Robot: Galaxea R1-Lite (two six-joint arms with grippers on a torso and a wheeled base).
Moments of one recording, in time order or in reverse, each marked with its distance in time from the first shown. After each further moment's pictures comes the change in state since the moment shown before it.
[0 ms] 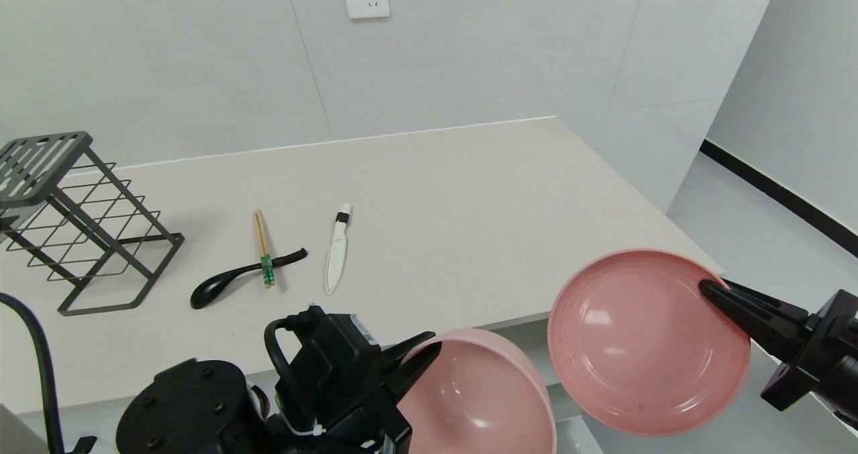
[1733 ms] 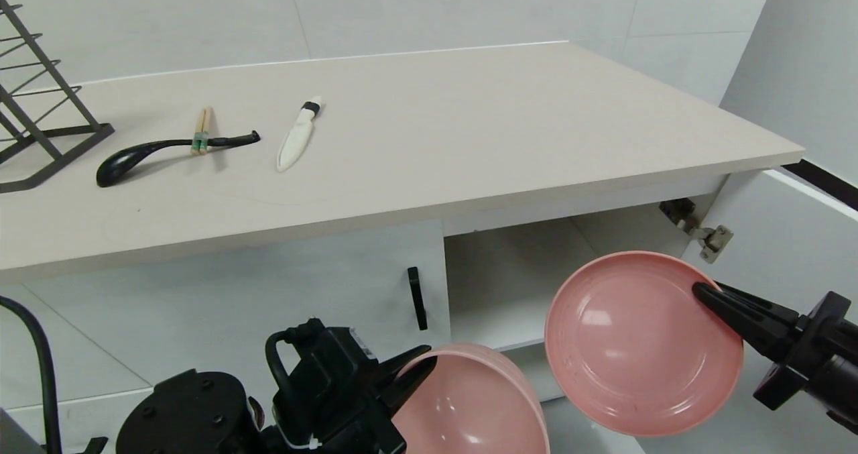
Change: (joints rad) left arm -0.001 0.001 0.039 0.000 0.000 -0.001; right arm 0.000 0.024 0.001 -0.001 0.000 0.000
